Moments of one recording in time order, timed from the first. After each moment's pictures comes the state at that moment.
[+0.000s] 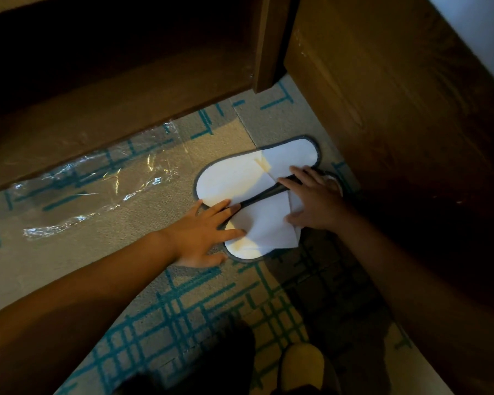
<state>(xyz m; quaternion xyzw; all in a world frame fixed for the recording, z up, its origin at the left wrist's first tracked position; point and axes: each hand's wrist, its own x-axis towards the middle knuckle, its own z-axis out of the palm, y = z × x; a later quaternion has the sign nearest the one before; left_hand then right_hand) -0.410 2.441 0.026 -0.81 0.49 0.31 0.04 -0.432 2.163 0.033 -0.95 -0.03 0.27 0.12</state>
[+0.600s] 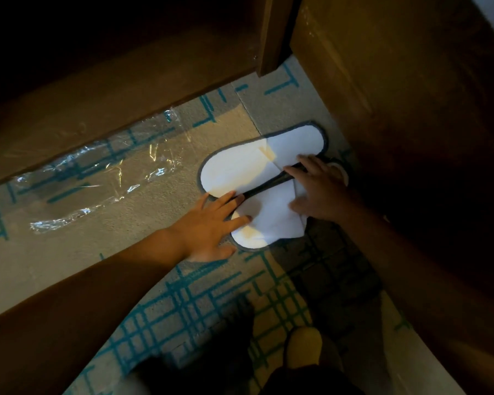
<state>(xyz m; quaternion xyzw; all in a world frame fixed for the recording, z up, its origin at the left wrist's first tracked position) -0.415 2.437 0.039 -0.83 0.46 0.33 0.01 -0.429 2.171 0.040 -0.95 0.01 0.28 0.13</state>
